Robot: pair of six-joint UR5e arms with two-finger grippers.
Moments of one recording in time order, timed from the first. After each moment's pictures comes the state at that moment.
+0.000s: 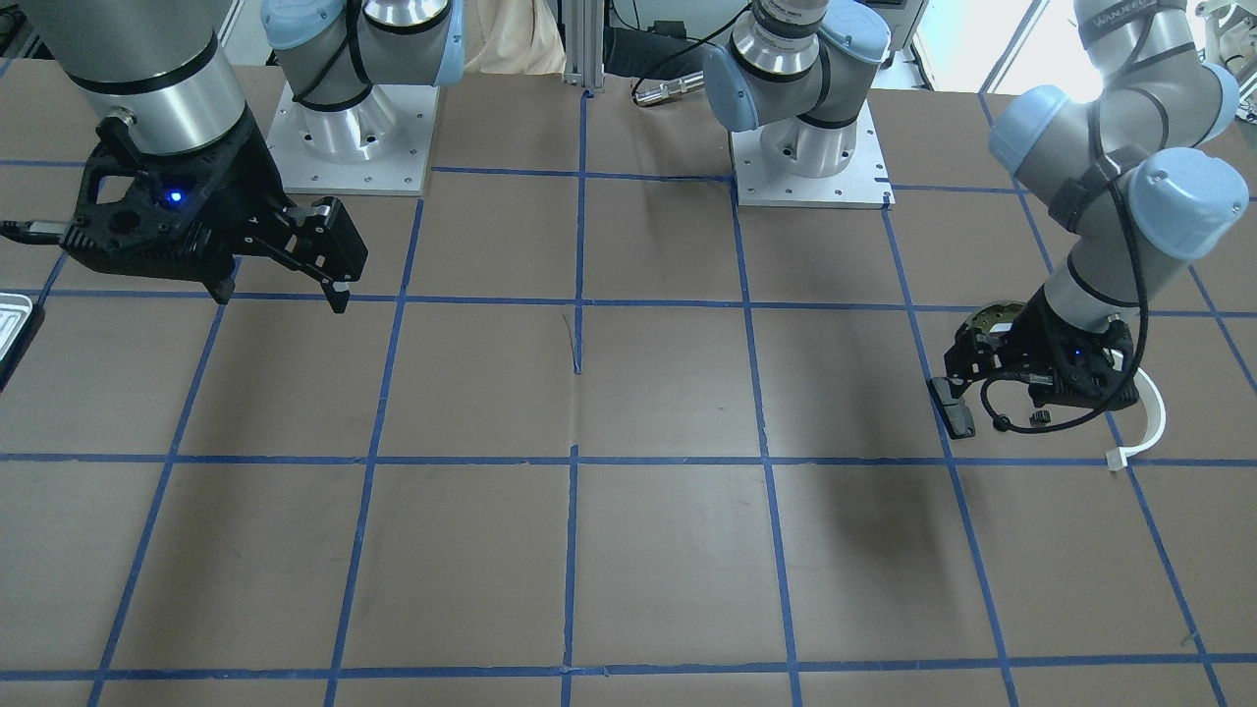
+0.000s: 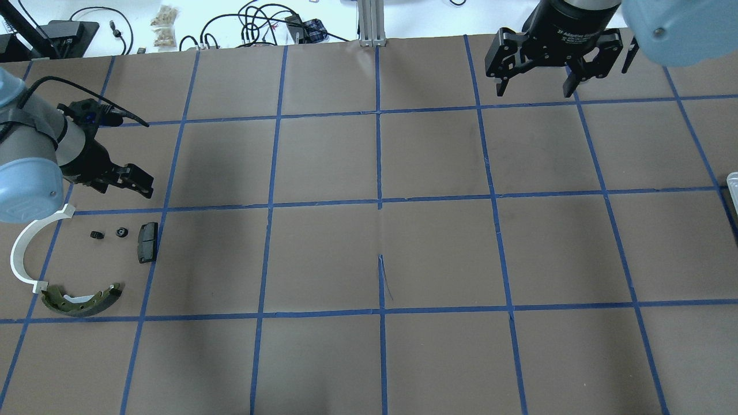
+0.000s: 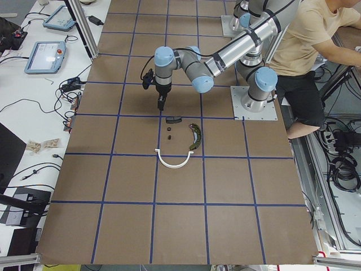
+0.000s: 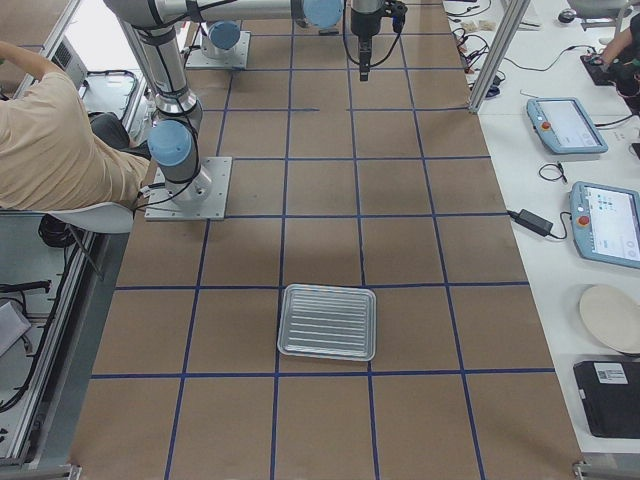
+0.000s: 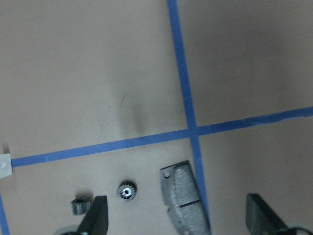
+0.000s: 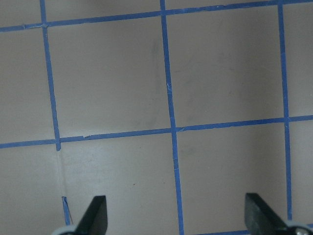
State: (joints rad) left arm -1.17 -1.70 -1.92 -1.03 1.57 0.51; right arm 1.60 -1.48 1.46 -1.63 -1.57 0.11
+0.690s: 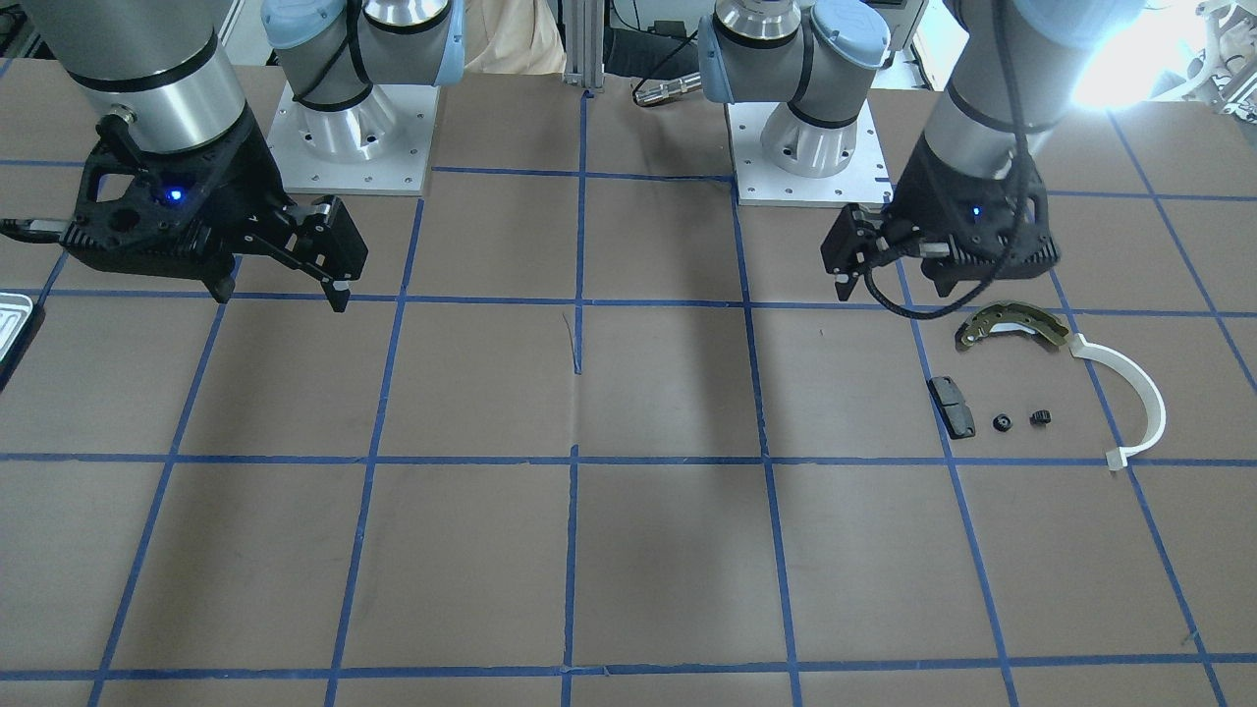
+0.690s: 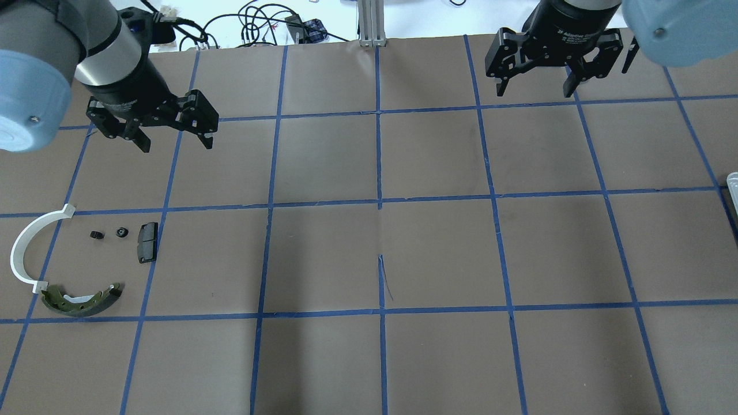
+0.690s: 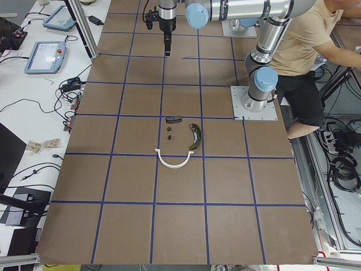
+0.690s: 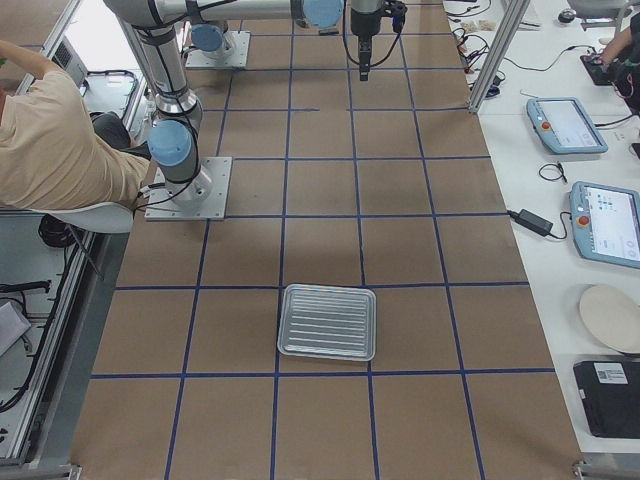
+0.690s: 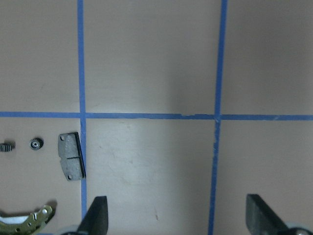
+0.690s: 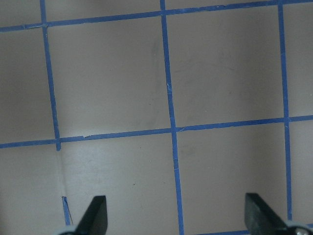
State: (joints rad) left arm -1.54 -1.57 -1.59 -1.52 1.62 -0.01; right arm 1.60 -1.48 1.46 -1.63 -1.57 0.11
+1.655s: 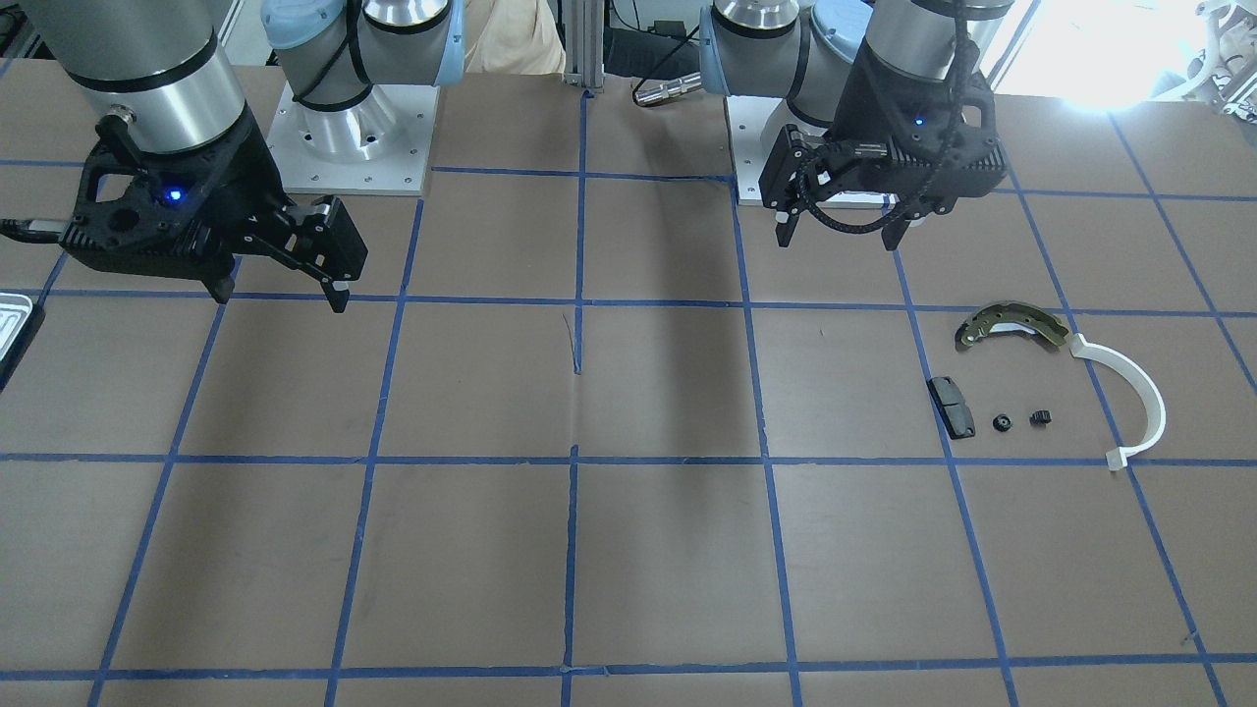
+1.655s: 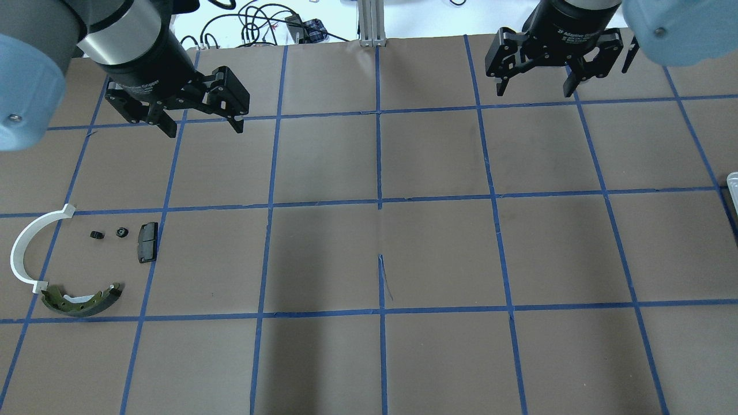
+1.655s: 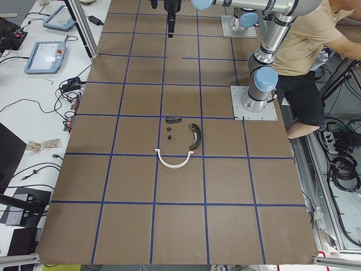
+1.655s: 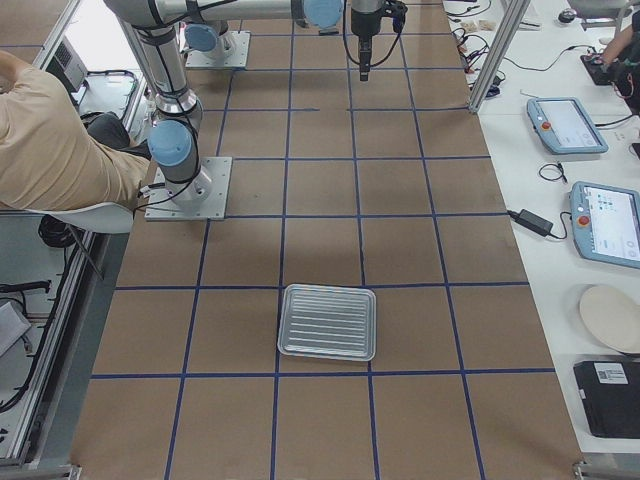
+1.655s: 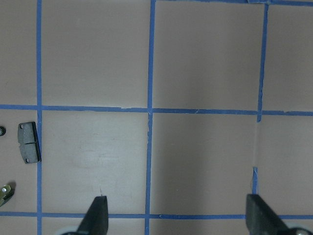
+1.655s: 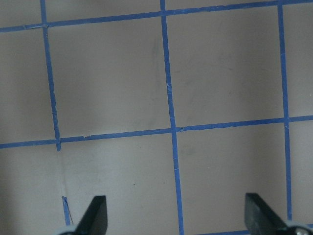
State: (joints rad) left arm -1.61 -1.53 -1.56 -1.53 1.56 -0.03; right arm 1.60 -1.48 1.46 -1.63 -1.57 0.11
